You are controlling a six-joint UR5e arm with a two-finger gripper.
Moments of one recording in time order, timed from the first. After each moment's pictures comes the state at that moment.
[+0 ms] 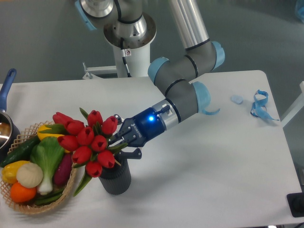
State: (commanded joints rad) arm 2.54 -2.05 -1.86 -0.76 0.04 1.39
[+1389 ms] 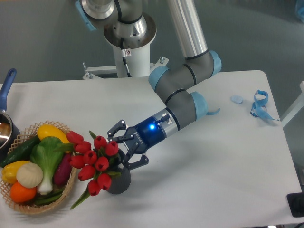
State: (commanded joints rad) arm 2.57 -2.08 -1.87 -0.76 0.05 1.48
